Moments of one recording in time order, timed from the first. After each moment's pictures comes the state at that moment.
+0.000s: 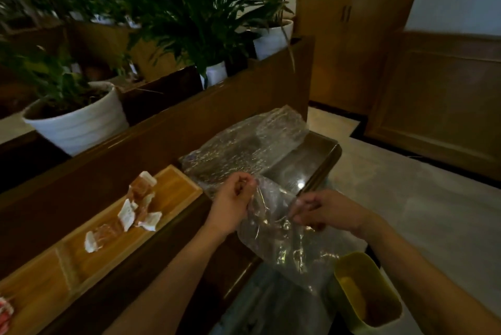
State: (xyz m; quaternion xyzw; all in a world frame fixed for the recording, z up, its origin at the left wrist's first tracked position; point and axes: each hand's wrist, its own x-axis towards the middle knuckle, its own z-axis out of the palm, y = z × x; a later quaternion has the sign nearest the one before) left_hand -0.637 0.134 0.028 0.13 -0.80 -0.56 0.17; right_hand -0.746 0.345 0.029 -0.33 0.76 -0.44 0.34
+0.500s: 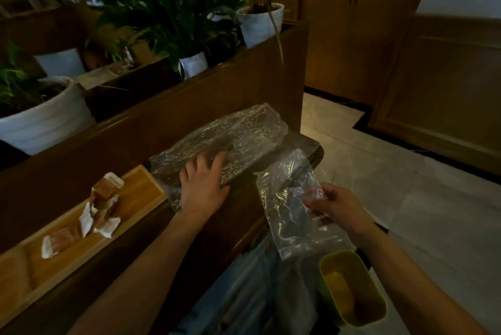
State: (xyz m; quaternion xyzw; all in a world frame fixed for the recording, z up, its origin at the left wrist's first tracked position) left_hand -0.713 0.130 0.015 0.24 -0.97 -0.02 0.08; right_hand -0.813 0.403 -0.008 -0.14 0.73 -0.61 0.27
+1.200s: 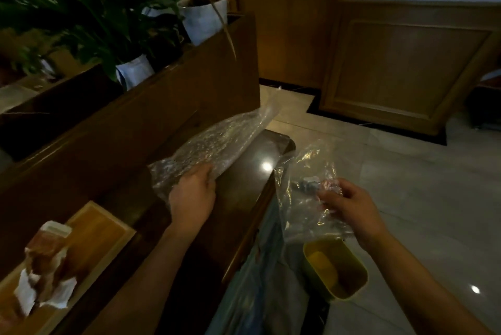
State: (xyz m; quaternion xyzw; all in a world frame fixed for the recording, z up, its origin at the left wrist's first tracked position) left_hand -0.757 0.123 0.003 0.13 -0.96 -0.17 0.20; right_hand -0.801 0.428 -0.014 0.01 0.71 -0.69 0.13
